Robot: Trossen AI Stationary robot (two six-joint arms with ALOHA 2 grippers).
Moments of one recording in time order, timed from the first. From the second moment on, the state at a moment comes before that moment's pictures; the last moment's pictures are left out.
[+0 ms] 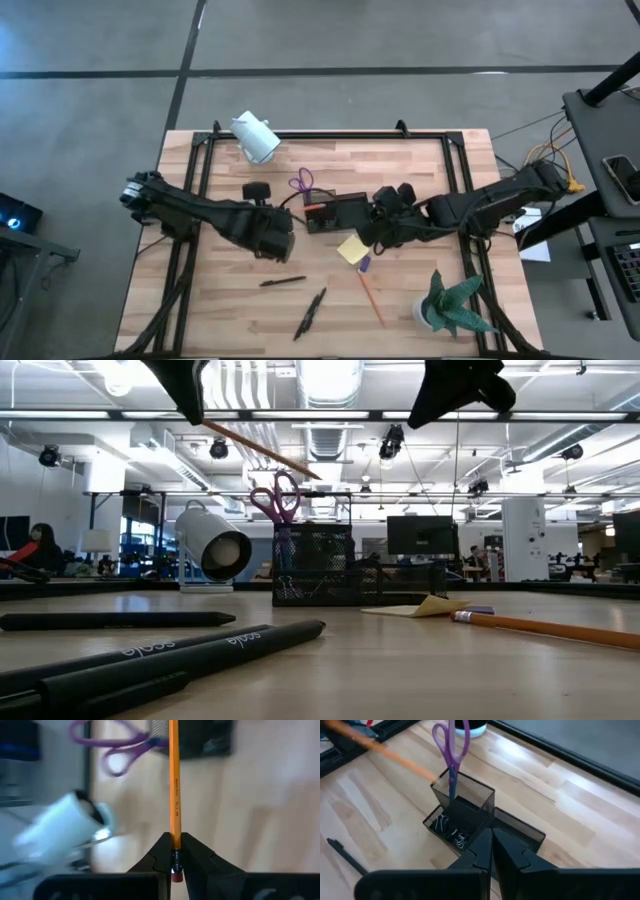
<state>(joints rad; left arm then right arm) -0.33 1.64 1.64 -1.54 -0.57 -0.42 0.31 1.42 1.20 -0.78 0.74 0.96</state>
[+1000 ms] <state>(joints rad) -0.08 1.83 1.75 -1.56 -0.71 0.40 0.37 1.43 1.11 -0.83 0.73 1.25</state>
